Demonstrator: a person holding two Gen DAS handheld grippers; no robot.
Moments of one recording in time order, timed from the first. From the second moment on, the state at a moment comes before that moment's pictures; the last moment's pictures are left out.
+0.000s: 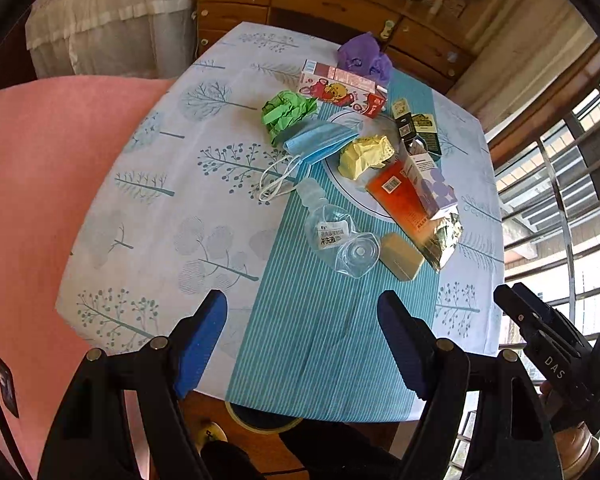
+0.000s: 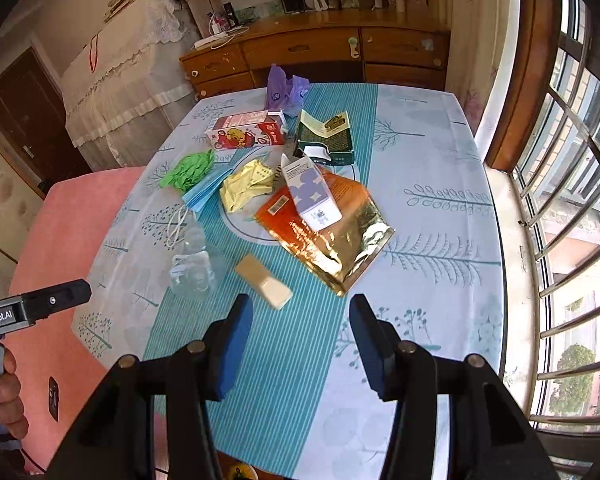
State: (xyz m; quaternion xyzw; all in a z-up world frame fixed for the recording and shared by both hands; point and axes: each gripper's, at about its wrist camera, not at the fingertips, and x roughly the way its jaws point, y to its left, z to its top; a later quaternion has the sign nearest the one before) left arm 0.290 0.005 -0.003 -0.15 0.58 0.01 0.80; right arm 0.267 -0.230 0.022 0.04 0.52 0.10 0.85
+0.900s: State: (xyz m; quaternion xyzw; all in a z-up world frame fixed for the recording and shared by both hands) left arm 0.379 0.011 -0.110 -0.27 0.66 0.09 0.70; right arm 0.399 -0.198 -0.062 -0.09 0.57 0.18 0.80
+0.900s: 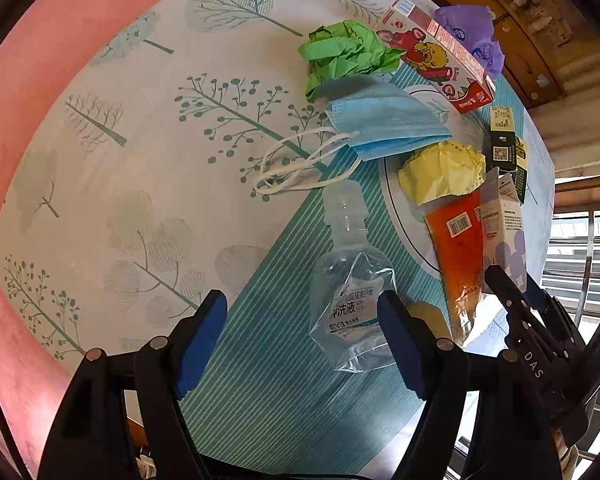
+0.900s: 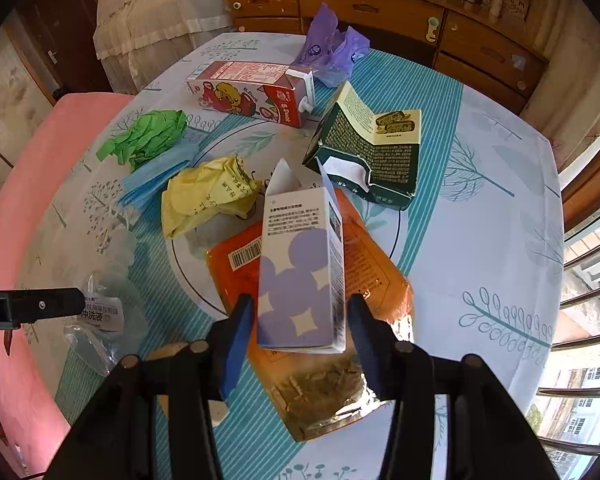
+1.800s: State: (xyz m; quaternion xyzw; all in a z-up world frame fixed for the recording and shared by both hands) left arm 0.376 -0.057 -0.114 -0.22 0.65 0.02 0.72; right arm 0.369 -0.209 -0.041 -0.03 0.55 0.19 0.81
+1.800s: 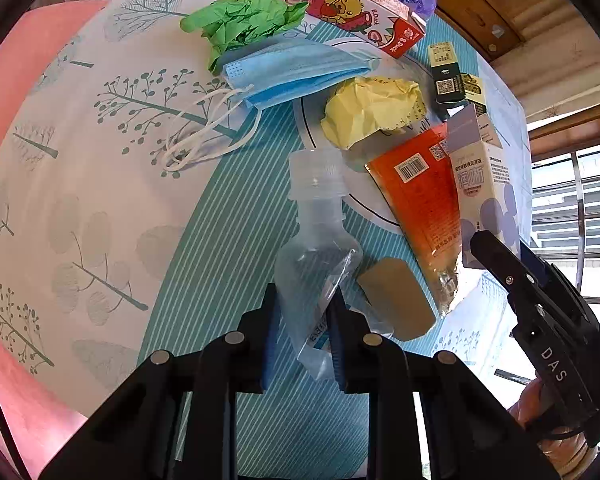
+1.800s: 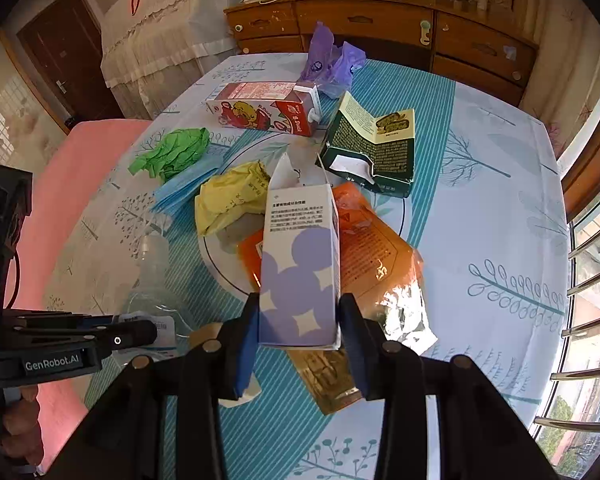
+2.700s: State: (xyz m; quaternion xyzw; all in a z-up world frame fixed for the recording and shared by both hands) left arm 0.186 0.044 0.011 -0.14 0.56 -0.14 0.81; right arm 0.122 -0.148 0.023 0.10 0.50 0.06 0.86
